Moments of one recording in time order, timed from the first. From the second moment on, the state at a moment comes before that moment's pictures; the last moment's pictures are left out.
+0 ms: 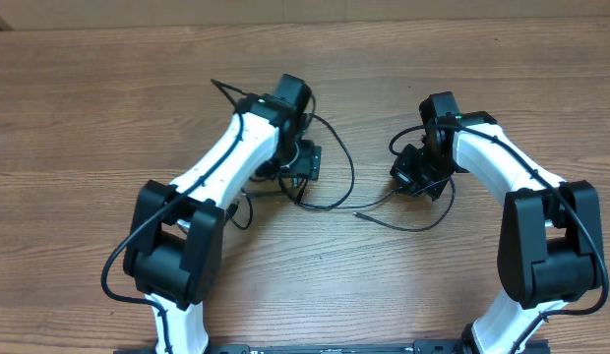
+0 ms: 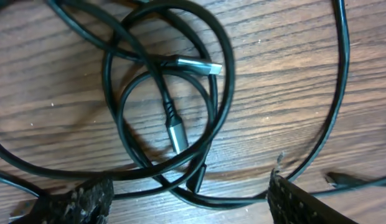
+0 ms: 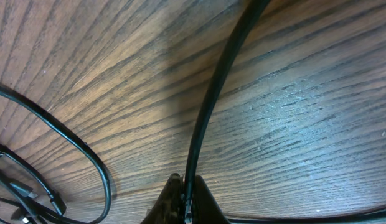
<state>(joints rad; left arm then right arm) -0.45 2.00 1.52 -0.96 0.10 -0.31 0.15 1.89 1.23 -0.88 -0.33 0.75</state>
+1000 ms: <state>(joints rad) -0.47 2.03 1.72 -1.12 -0.11 -0.36 0.15 1.89 1.23 -0.87 -0.33 0.75</state>
